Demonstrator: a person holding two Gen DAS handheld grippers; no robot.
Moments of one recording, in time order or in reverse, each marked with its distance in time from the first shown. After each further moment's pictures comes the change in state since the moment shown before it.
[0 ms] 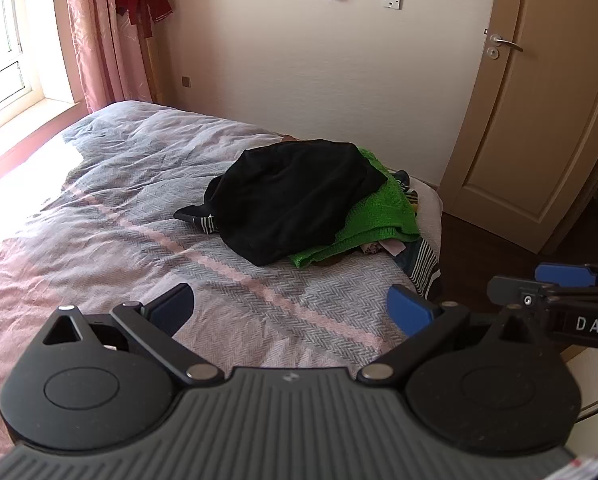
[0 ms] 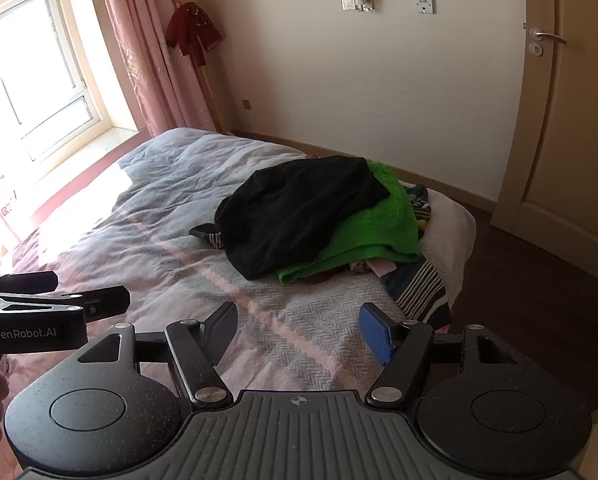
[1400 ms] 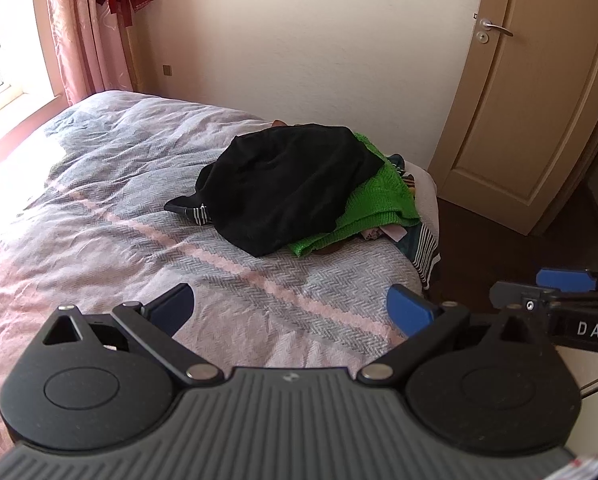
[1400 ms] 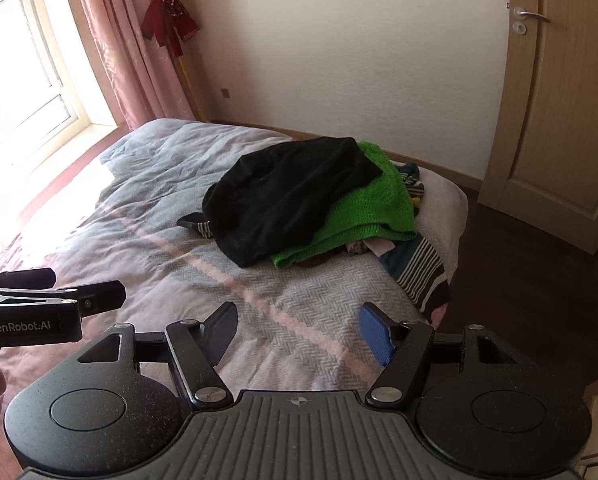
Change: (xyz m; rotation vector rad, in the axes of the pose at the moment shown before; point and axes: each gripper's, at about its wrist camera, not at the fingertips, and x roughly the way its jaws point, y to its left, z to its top) left arm 0.027 0.031 0.001 0.032 0.042 -0.056; right arm 0.026 0.019 -0.007 0.049 0.037 -0.060
